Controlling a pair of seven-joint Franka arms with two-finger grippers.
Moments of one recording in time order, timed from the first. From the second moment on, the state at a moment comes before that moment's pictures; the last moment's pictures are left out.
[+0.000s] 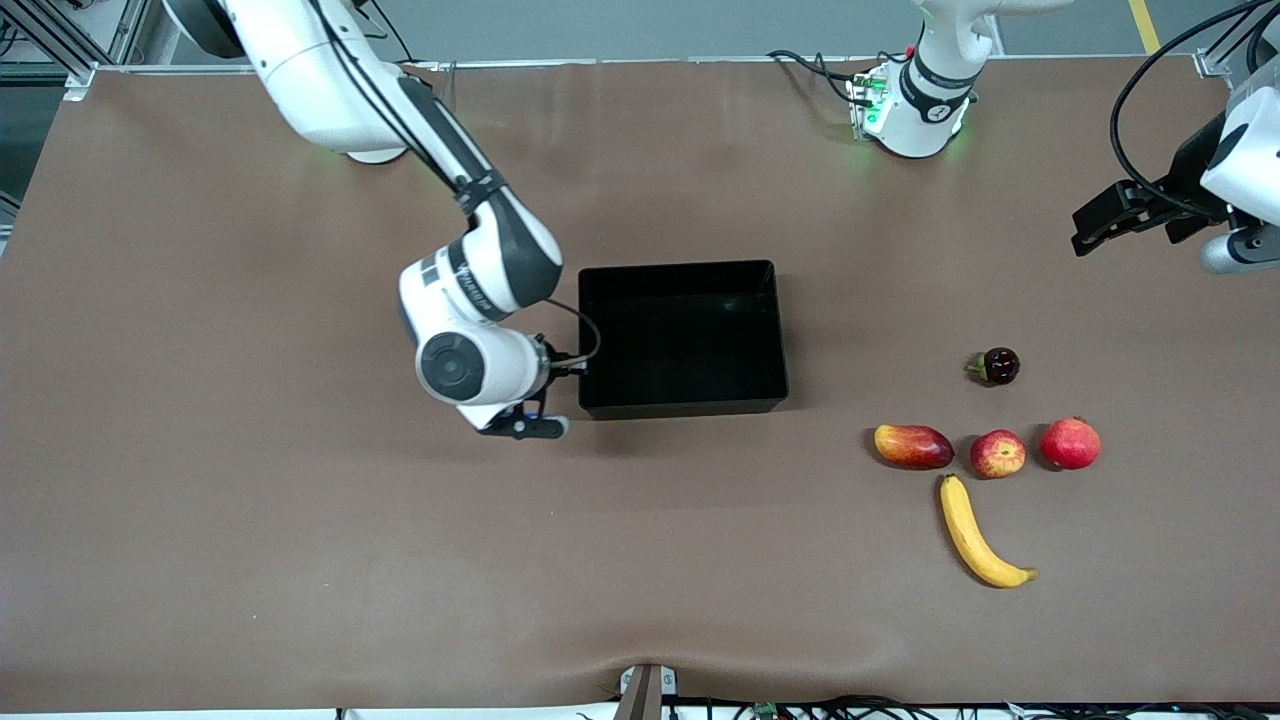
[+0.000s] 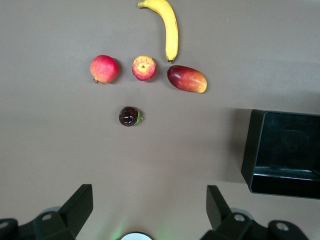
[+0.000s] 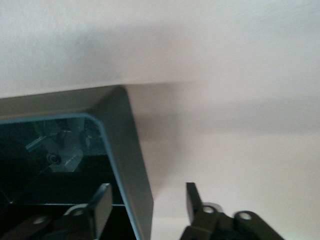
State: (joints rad) left arm -0.04 0.02 -0.08 -1.46 0.03 1.44 -0.23; right arm 0.48 0.67 0.01 -1.39 0.32 1.81 0.46
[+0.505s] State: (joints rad) left arm -0.04 0.02 -0.08 -1.46 0.03 1.44 -0.23; right arm 0.23 0.59 0.00 -1.22 0.32 1.54 0.40
